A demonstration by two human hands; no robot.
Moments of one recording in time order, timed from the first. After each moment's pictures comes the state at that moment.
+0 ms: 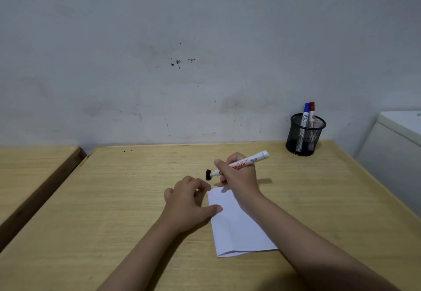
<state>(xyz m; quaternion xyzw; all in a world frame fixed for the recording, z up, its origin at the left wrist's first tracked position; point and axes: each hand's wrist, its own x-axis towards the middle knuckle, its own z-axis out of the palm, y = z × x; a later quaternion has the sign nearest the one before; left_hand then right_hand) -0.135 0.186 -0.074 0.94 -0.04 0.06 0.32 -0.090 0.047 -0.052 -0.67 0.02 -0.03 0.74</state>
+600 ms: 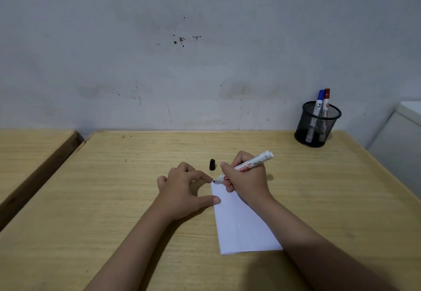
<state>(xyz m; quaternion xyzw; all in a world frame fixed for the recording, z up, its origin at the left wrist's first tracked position) -0.127 0.203 -0.074 0.95 -0.04 0.04 0.30 -0.092 0.042 -0.072 -0.72 0.00 -0.06 0.69</state>
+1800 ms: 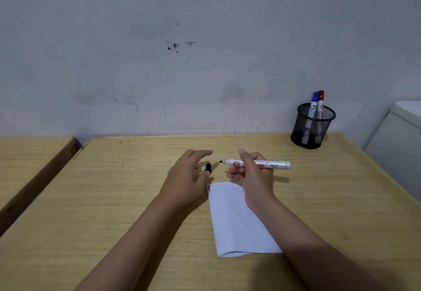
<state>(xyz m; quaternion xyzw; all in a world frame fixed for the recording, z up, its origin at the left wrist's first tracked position) -0.101 0.189 -0.064 0.91 -0.10 0.12 0.38 -0.083 0.032 -0.066 -0.50 0.13 -0.06 0.85</state>
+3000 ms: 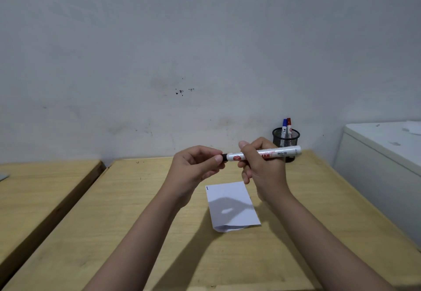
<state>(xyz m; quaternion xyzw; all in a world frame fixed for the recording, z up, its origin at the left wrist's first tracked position) -0.219 0.147 0.056 0.64 -0.13 0.06 0.75 -0.207 -0.008 0.052 -0.57 -0.11 -0.16 0.80</state>
